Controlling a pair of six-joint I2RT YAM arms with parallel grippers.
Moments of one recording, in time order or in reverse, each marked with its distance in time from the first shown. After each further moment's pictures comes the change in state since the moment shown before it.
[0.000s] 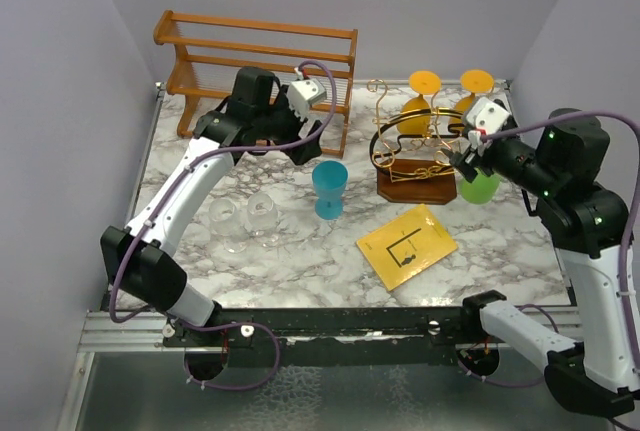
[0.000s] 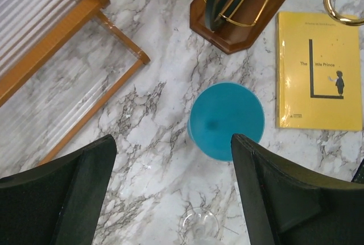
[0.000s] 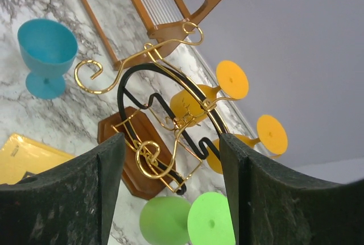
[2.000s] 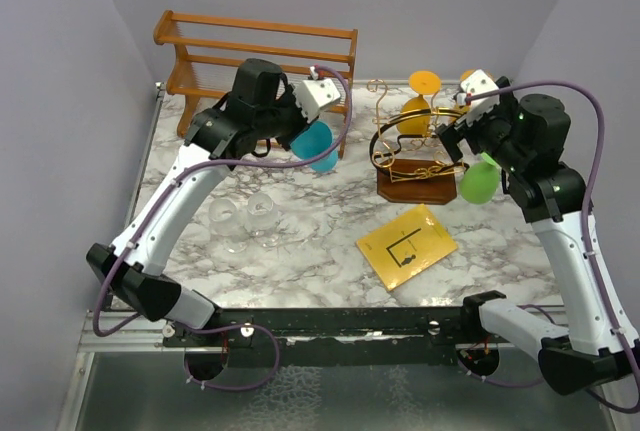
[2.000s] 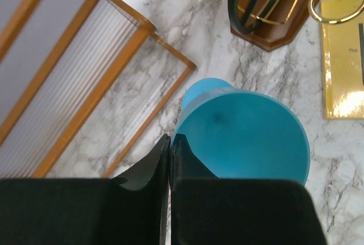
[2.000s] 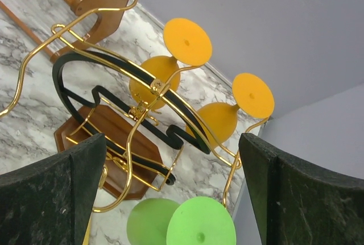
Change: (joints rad) left arm -0.135 -0.009 0.163 -0.153 -0.233 0.199; right arm -0.045 0.089 -0.158 0.266 0.245 0.165
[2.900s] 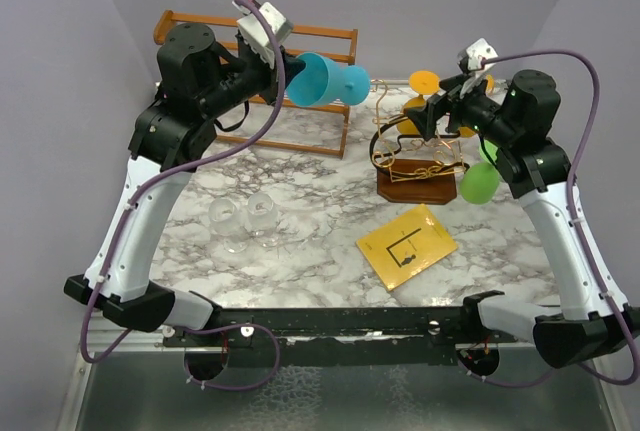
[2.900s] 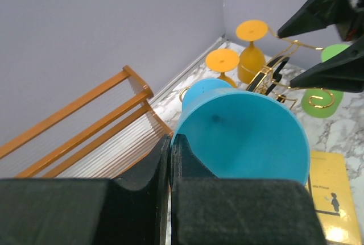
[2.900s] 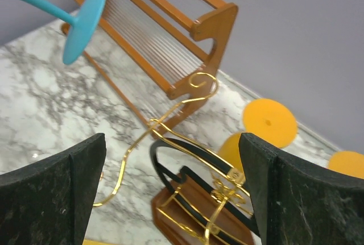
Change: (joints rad) left arm 0.085 -0.096 0.231 0.221 0.093 -0.333; right arm 0.000 0.135 0.056 0.227 -0.293 0.354
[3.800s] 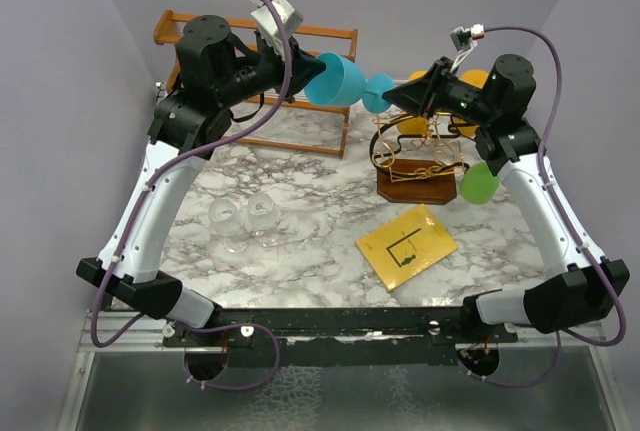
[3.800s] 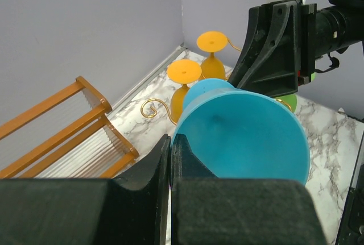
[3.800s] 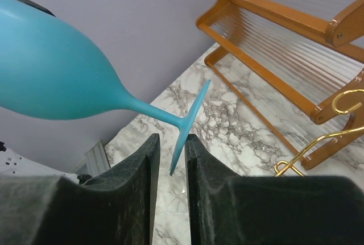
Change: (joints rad) left arm 0.000 0.070 0.005 0.098 0.157 -0.145; right arm 0.000 0.187 0.006 0.318 -0.375 0.714
